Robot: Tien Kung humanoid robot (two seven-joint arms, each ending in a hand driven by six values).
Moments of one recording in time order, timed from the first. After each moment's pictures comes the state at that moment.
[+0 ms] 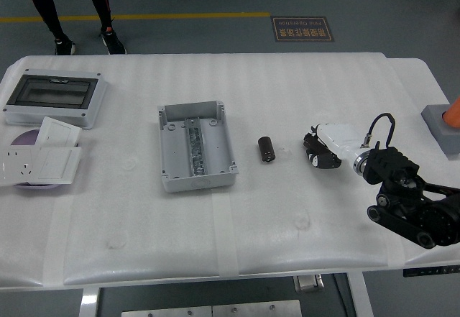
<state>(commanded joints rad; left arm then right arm) -0.06 0.16 -0.48 -0.21 0.65 -0.05 0.24 0.68 -0.49 0.30 1.06 -1.70 -0.28 -0.21</state>
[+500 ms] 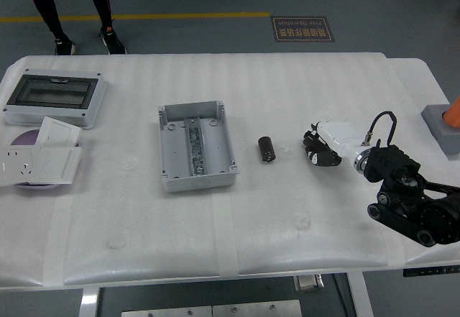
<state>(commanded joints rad) -0.07 0.16 -0.48 -0.21 0.66 -0.04 0.22 0.68 -0.48 0.30 1.05 -1.70 -0.29 -0.19</state>
